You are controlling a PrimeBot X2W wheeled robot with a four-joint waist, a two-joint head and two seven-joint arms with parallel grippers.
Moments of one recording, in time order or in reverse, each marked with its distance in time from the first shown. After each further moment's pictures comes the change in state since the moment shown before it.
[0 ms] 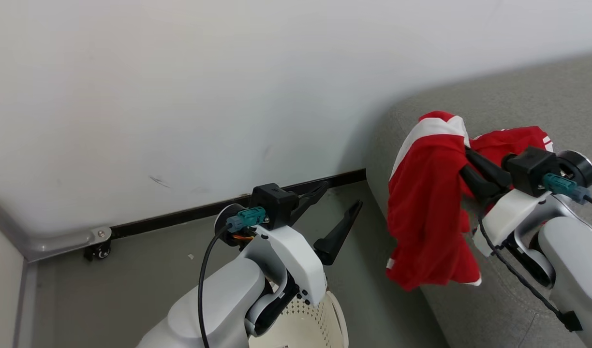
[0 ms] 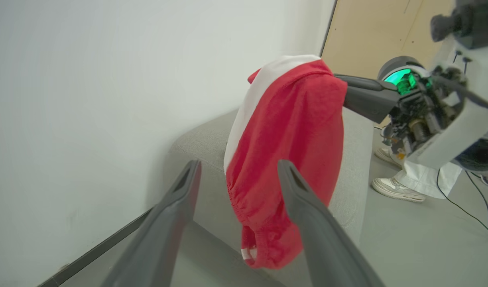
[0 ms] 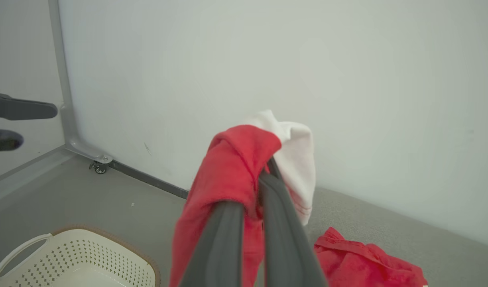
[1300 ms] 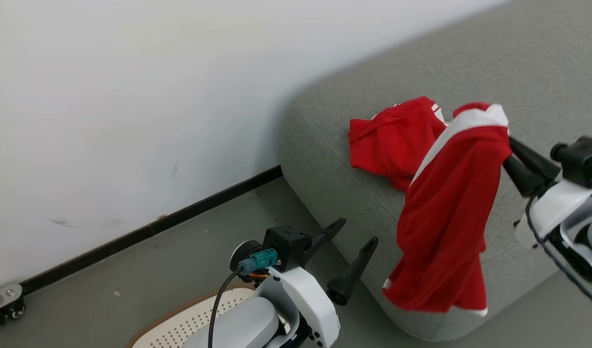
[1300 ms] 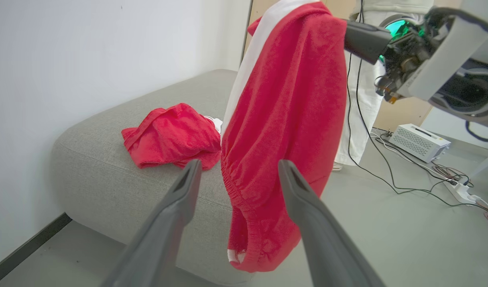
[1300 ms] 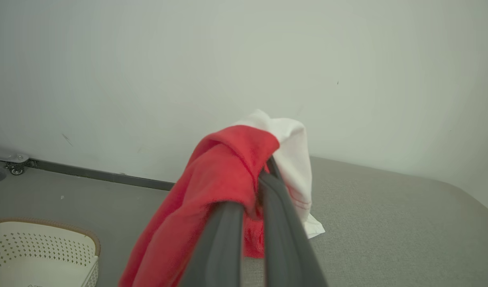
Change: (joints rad) left arm 0.082 0.001 -0.095 -0.046 -0.031 0.020 -0.087; right arm 0.081 -0.137 -0.076 -0.142 0.044 0.000 0.058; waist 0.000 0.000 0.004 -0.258
